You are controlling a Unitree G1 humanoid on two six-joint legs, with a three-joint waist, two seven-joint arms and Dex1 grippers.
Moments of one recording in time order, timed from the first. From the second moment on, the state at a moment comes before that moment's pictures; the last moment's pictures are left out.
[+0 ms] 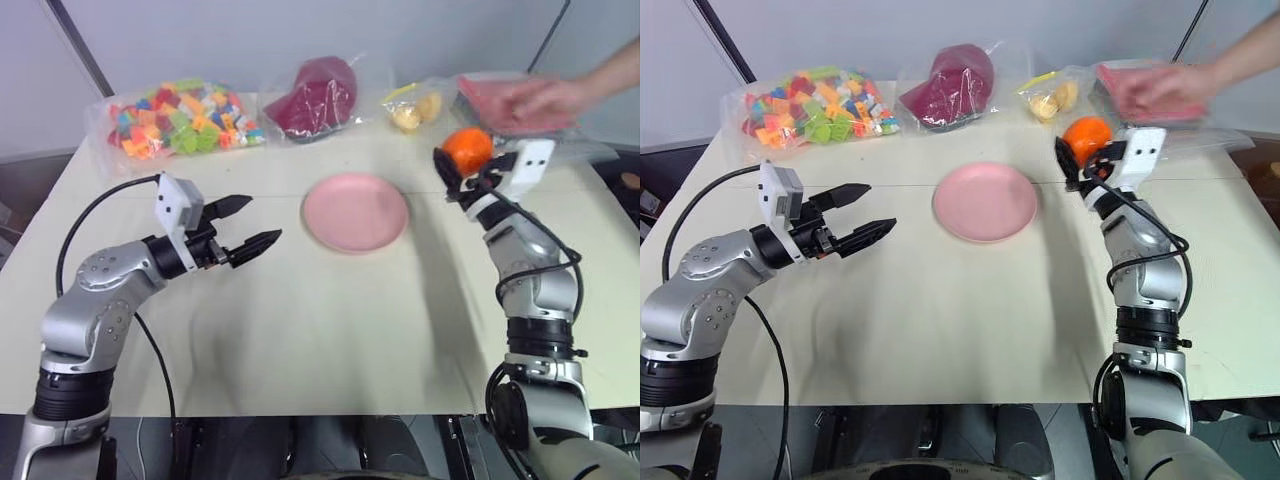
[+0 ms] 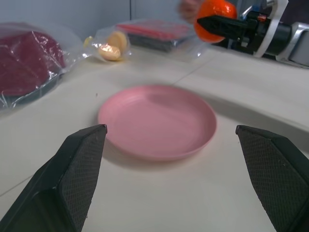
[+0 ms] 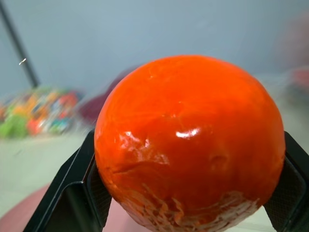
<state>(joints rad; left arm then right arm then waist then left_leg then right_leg) -0.30 0.63 0.15 -0.30 -0.62 0.53 -0.77 -0.56 -0.35 -0.21 0.15 0.43 0.29 0.40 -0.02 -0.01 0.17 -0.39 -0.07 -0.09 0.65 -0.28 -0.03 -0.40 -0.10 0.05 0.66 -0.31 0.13</state>
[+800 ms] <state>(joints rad) -0.18 0.63 0.17 -0.28 -0.57 0.51 -0.73 -0.60 -0.26 -0.04 0.29 0.30 0.32 0.49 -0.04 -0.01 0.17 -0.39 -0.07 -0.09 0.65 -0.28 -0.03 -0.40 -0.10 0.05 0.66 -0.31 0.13</state>
